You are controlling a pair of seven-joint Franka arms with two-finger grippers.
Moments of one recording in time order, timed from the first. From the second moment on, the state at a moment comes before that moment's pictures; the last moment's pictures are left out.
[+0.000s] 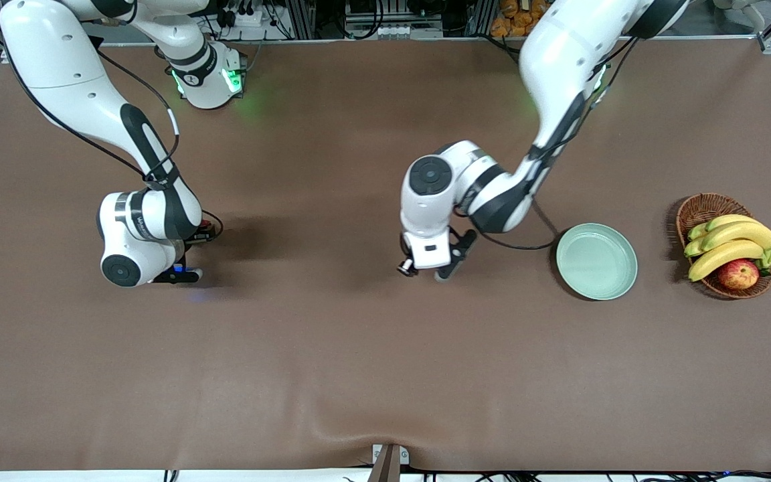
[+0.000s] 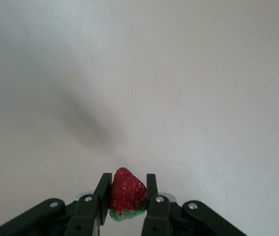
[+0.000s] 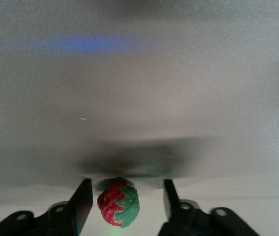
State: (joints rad) left arm -0.46 0.64 -0.26 -1.55 0.31 2.27 -1.71; right arm 0.07 0.59 -0.02 -1.94 0.00 1.92 0.05
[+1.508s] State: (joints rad) left arm 0.43 0.47 -0.53 -1.99 0.29 2.26 -0.41; right arm 0.53 0.62 0.00 -1.71 0.74 2.14 0.31
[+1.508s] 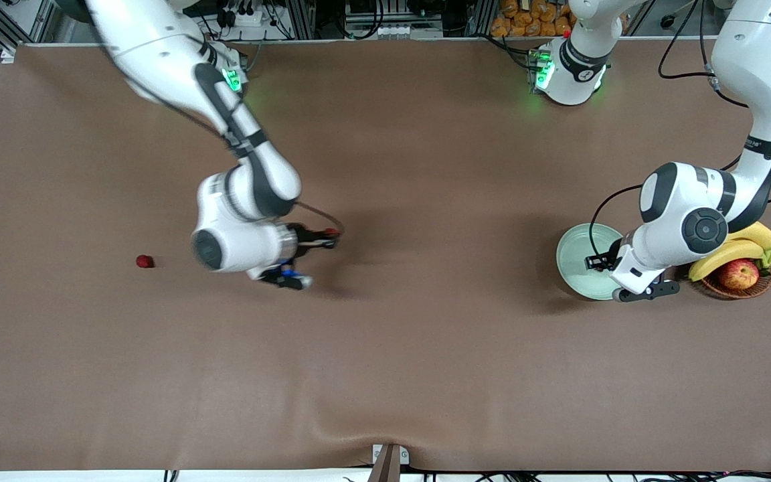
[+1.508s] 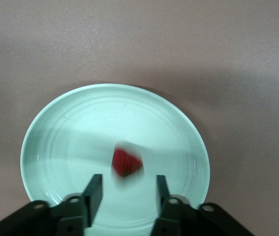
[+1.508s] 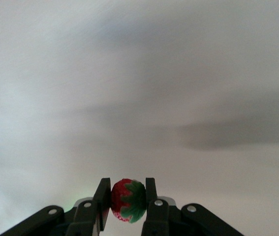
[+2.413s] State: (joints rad) left arm 0.21 0.46 -0.71 -1.86 0.16 2.24 -0.96; right arm 0.66 0.77 -0.03 -1.60 0.90 2.43 0.32
